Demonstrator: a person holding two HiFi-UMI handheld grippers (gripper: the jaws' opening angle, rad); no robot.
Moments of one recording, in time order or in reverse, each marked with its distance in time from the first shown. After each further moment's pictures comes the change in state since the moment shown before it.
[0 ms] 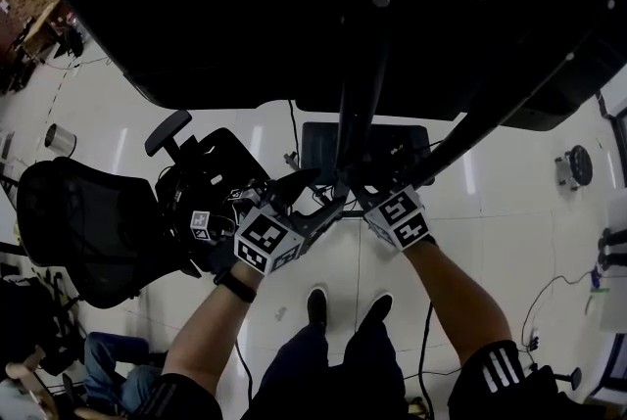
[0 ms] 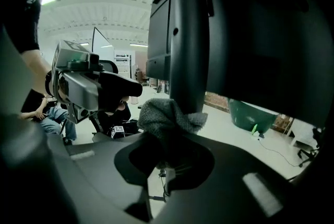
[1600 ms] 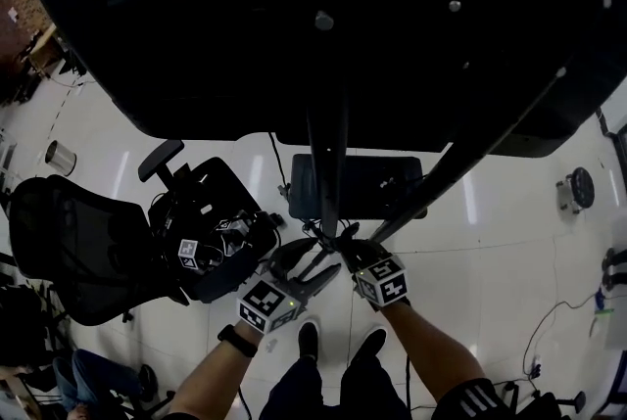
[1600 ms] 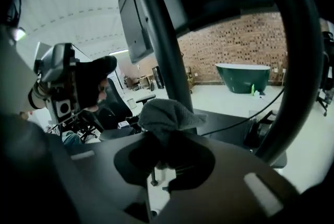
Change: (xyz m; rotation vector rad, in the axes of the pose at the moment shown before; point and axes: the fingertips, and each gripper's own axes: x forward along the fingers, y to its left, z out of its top) left arm 0.012 -0.049 -0.072 -0.077 0.024 0.007; right arm 0.011 0.028 -0.140 0.359 0.036 0.026
